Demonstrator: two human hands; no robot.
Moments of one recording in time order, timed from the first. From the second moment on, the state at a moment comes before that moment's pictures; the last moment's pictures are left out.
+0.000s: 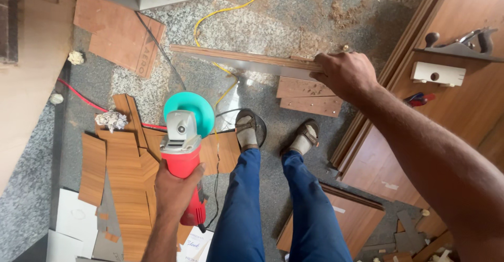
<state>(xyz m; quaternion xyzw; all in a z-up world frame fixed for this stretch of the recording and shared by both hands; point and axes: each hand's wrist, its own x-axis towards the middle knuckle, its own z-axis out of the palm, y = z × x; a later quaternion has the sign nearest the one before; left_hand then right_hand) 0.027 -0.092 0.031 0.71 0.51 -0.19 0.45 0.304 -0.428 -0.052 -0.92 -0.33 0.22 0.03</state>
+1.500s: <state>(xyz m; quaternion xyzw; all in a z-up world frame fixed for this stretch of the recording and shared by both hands) 0.028 -0.101 0.003 0.71 0.48 -0.14 0.50 0.300 -0.514 -0.110 -0.92 -0.30 0.21 0.10</state>
